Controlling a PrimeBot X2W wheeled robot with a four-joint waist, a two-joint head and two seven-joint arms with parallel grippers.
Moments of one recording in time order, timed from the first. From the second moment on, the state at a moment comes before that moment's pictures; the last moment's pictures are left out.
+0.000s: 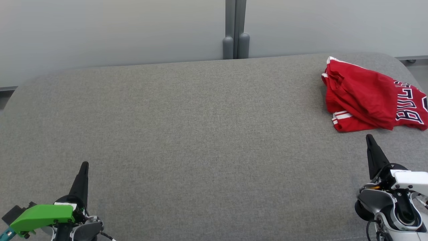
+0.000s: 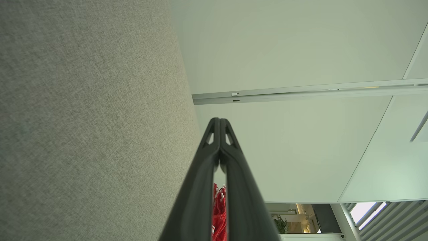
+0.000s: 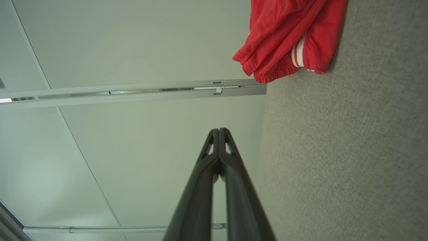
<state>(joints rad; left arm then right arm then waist) -0.05 0.08 0.03 0.28 -1.66 -0.12 0.07 -0.05 -0.10 -0.05 0.28 1.67 0.12 0.04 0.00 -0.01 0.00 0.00</state>
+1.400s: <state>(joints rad) -0.06 0.08 0.03 0.28 -1.66 -0.12 0.07 -0.05 -0.09 -0.06 0.28 1.67 0.12 0.05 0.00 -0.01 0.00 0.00</state>
